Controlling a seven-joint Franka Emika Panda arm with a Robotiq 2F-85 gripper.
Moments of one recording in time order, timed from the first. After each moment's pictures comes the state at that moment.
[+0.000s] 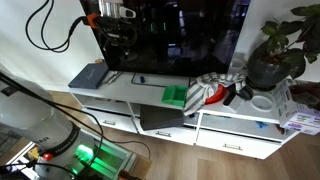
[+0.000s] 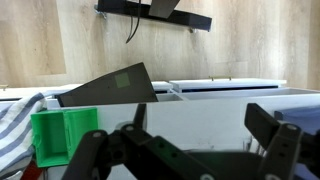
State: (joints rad) arm 0.00 -0.33 -0.13 -2.46 0.01 1.90 -0.26
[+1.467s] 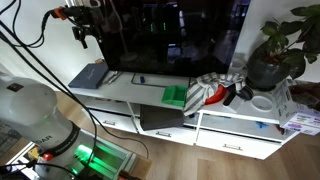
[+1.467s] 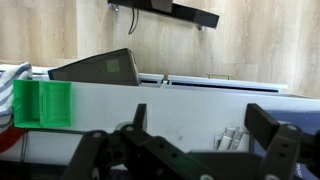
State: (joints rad) arm 0.13 -0.26 0.18 -2.33 0.00 1.86 0.09
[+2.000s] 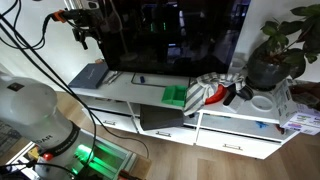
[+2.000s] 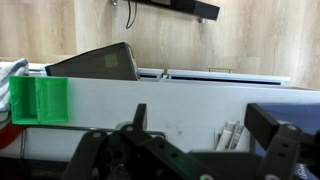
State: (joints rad) arm 0.14 -0.24 0.20 -2.34 0.00 1.91 0.13
